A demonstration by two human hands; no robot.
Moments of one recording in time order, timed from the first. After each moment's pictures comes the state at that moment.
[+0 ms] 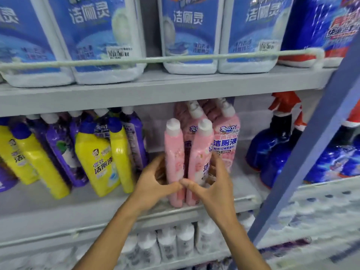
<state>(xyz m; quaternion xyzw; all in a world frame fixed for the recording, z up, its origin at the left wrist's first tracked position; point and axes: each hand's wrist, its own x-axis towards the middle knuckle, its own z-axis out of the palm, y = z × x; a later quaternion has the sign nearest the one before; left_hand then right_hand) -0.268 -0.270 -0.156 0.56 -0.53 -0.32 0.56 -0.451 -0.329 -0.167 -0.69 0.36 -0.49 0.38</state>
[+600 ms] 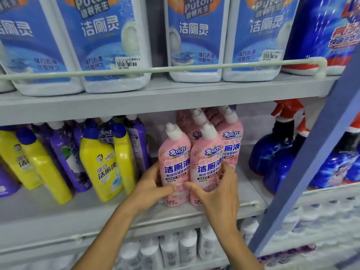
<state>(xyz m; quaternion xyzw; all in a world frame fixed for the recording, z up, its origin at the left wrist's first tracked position) -0.241 -0.281 -0.171 0.56 -0.52 -0.36 0.54 -0.442 -0.325 -0.178 -0.68 0.50 -0.49 0.23</state>
